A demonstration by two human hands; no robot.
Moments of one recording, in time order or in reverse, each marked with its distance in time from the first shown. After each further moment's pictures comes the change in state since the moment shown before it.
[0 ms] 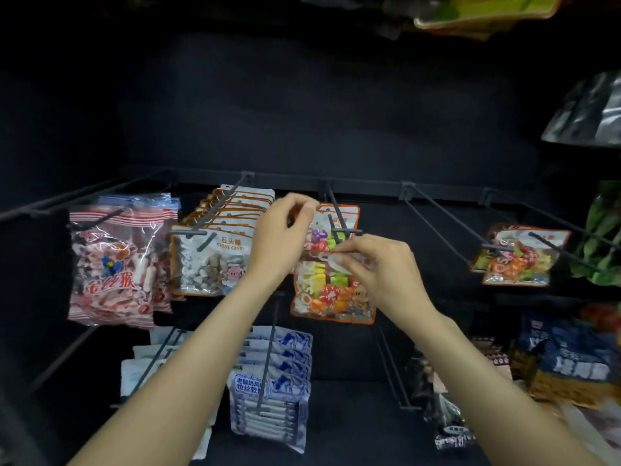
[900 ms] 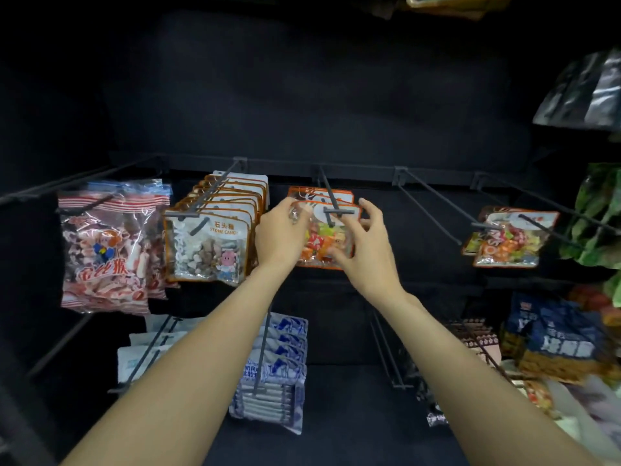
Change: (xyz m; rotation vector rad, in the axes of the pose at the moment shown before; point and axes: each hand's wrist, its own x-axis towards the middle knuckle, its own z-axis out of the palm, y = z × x) left_hand 0.001 -0.029 0.029 0.334 0.094 -0.125; right_hand 0.001 0.028 0.035 -0.120 0.009 0.161
